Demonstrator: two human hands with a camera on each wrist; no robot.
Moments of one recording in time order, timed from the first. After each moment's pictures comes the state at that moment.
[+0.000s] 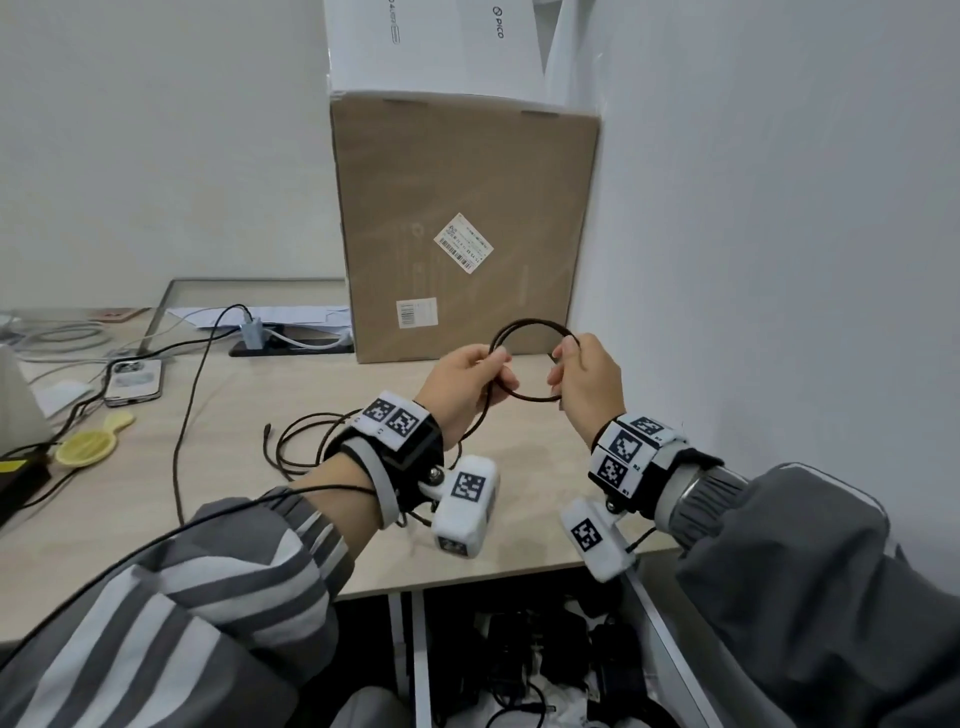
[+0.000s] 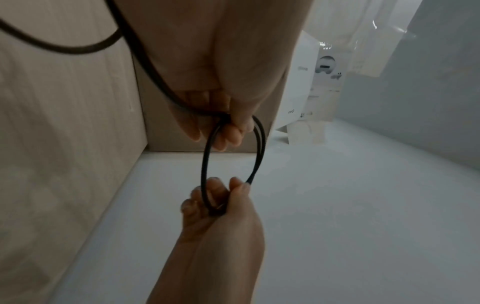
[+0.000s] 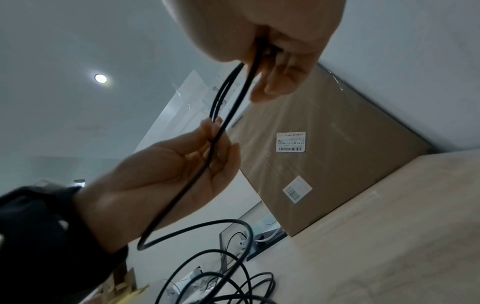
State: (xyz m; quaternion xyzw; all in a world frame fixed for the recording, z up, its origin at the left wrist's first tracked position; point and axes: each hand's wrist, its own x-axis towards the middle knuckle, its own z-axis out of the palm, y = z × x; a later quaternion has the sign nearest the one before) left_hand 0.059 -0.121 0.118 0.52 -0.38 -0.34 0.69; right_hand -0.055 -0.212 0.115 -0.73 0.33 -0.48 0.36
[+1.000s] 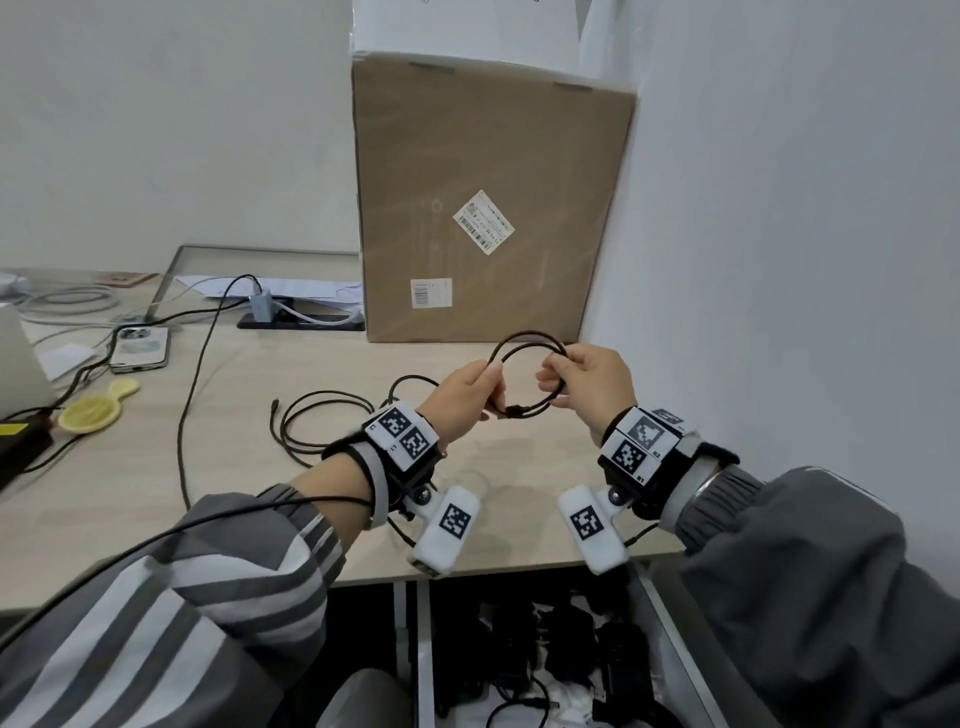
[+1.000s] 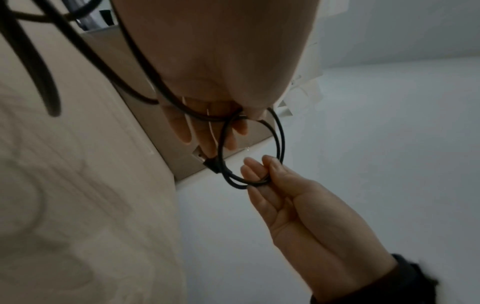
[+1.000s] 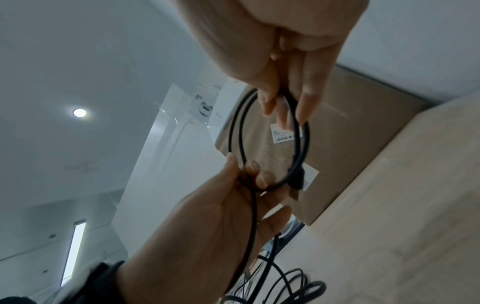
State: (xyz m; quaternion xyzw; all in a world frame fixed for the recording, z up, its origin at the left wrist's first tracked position) left_hand 0.086 -0.121 0.082 0.65 -0.47 -0.23 0.55; right_hand -0.042 -0.207 0.110 -0.72 0.34 -0.39 0.47
